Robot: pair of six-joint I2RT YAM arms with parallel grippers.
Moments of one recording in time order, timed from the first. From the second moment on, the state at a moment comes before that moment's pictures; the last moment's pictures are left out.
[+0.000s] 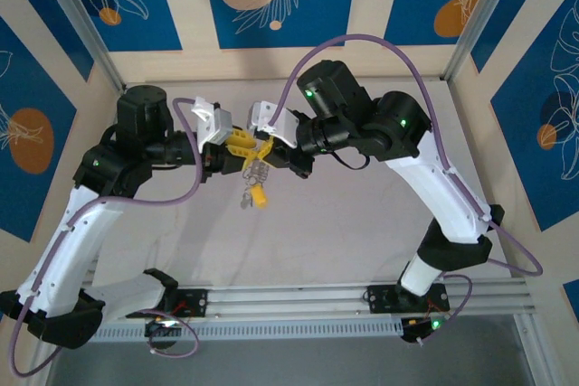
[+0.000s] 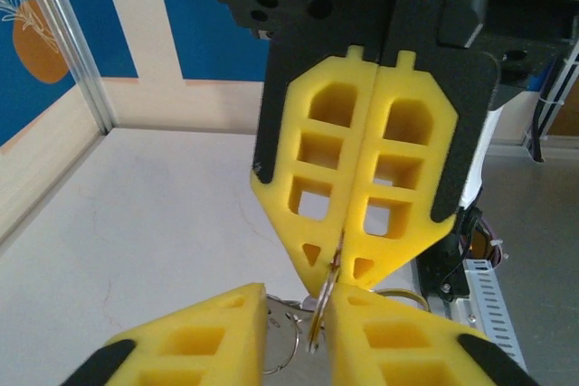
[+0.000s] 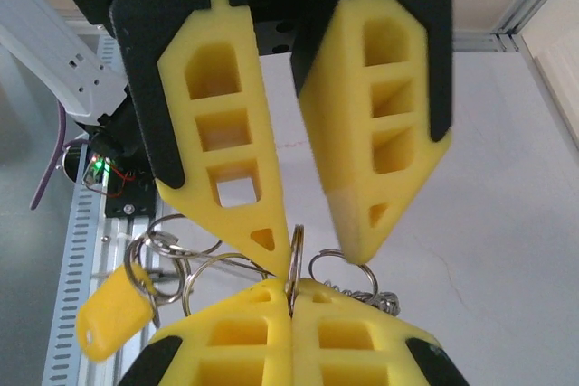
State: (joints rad) left arm -0.50 1.12 1.52 -0.80 0.88 0.36; right arm 0.97 1.66 2.34 -1.38 -0.31 -0.41
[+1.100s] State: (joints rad) left arm -0.50 1.09 1.46 -0.48 1.10 0.13; right arm 0.90 1.45 2.01 -1.13 -0.51 -0.32
